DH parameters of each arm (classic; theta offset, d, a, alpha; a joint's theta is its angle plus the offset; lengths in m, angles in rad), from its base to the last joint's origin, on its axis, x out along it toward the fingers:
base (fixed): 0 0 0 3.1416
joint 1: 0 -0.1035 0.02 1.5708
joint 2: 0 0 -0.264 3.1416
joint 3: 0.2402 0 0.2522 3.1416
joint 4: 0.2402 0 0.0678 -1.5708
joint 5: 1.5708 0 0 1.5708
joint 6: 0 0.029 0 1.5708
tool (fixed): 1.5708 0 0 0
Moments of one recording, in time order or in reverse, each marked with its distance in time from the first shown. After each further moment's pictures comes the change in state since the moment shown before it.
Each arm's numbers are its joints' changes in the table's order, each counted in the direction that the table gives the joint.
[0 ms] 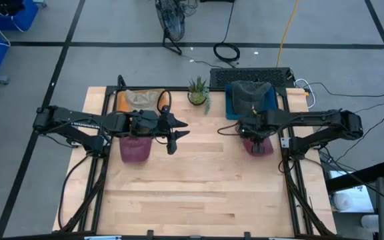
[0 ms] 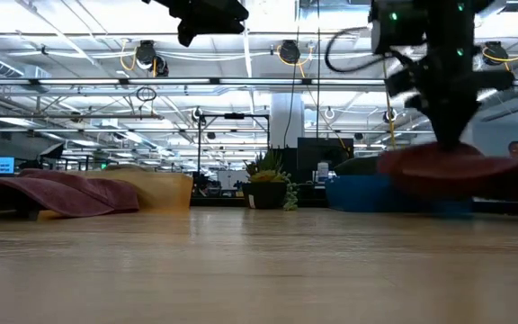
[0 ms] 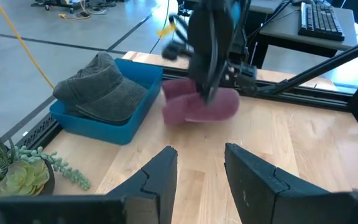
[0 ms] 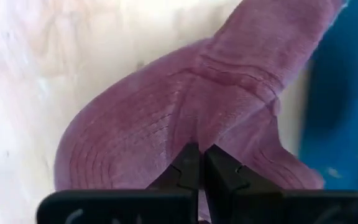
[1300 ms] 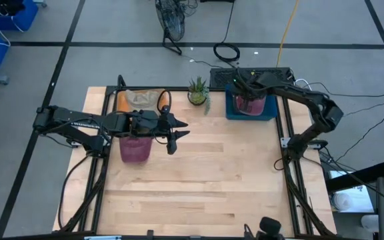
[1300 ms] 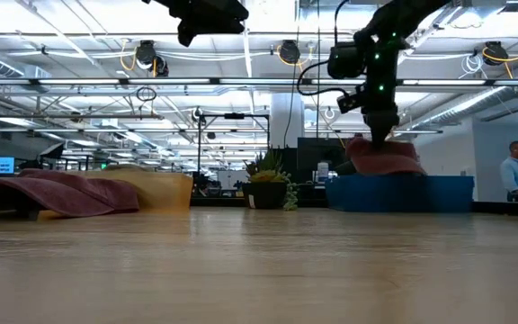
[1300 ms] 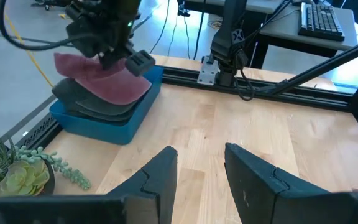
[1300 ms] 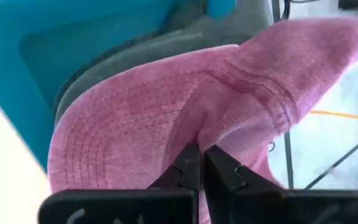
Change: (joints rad) left arm 0.000 0.000 0.000 0.000 0.000 0.000; right arm 0.535 0.285 0.340 -0.223 0.281 -0.391
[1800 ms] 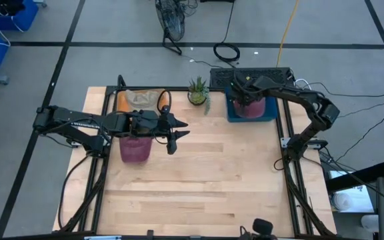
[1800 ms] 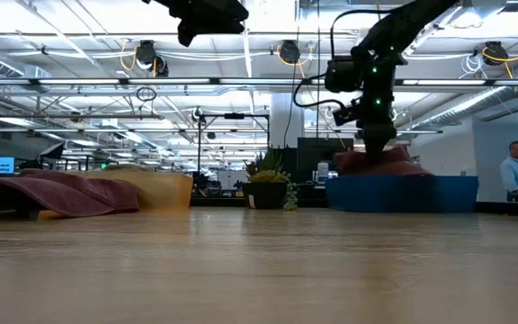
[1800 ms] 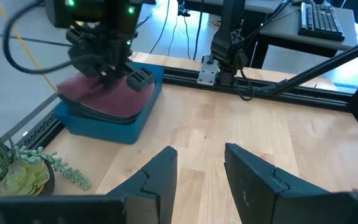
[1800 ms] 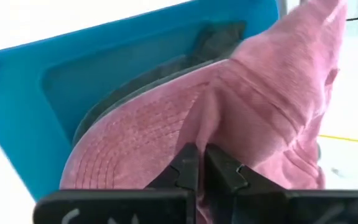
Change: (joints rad) left arm 0.000 0.000 0.000 0.000 0.000 0.000; right arm -0.004 0.054 -0.057 -0.088 -0.125 -0.029
